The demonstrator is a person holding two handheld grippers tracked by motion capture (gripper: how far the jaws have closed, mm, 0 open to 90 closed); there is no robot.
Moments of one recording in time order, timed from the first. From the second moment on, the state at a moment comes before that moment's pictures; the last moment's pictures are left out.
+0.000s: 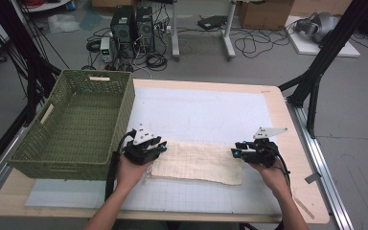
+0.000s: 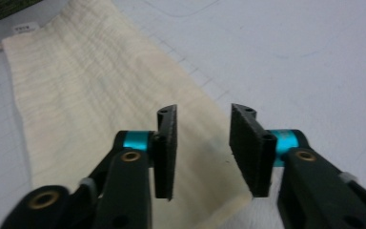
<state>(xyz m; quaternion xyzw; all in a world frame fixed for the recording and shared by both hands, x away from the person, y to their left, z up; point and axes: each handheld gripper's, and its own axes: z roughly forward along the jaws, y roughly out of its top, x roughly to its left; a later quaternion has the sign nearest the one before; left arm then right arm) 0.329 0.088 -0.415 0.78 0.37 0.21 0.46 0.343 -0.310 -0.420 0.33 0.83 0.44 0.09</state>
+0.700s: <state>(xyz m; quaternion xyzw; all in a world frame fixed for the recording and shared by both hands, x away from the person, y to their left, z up) 0.355 0.084 -0.444 0.81 0.41 0.20 0.37 0.358 -0.310 -0.442 0.36 0.85 0.38 0.07</state>
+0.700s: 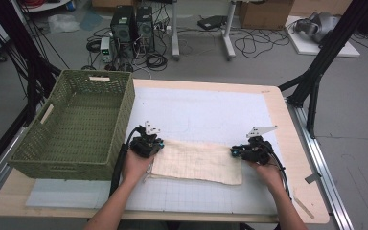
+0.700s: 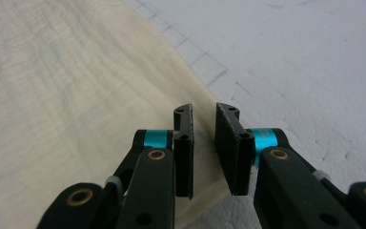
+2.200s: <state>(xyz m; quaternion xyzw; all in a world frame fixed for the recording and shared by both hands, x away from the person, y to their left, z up) 0.356 0.080 -0.437 0.79 0.42 0.22 0.40 0.375 -0.329 -0.431 0.37 0.84 0.40 0.04</state>
